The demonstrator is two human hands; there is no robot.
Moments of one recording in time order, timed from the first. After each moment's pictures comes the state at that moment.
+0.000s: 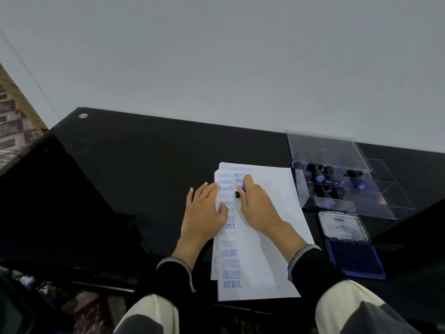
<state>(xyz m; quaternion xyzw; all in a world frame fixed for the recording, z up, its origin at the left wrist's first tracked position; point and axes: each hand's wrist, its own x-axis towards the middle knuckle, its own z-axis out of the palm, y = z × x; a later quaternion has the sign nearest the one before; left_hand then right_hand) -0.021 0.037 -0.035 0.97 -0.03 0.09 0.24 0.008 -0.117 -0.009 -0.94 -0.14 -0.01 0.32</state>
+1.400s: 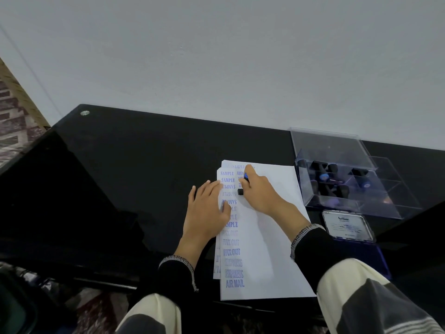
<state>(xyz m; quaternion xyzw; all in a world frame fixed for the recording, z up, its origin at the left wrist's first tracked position) -0.021 0.037 -0.035 0.96 -0.03 0.10 0.24 0.036 -0.117 0.007 -0.93 -0.14 0.06 0.33</state>
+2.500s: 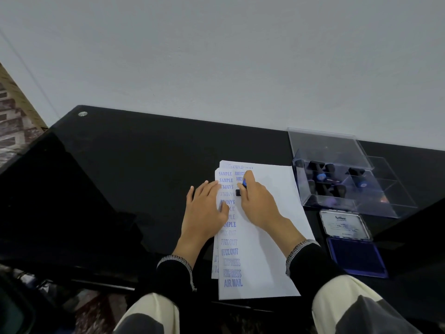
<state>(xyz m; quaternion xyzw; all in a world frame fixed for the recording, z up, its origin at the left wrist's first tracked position) -0.020 0.038 -0.037 0.96 -0.03 0.10 0.25 0.010 -0.114 -0.002 -0.95 -0.12 -0.02 0.29</state>
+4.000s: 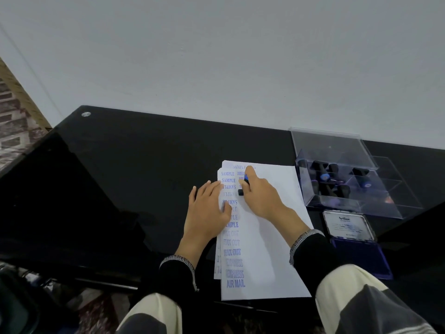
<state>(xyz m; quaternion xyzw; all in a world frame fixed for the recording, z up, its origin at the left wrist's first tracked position) -0.020 0.038 -0.036 0.96 -0.03 0.10 0.24 0.027 -0.115 0.008 -0.96 -0.13 0.02 0.26</state>
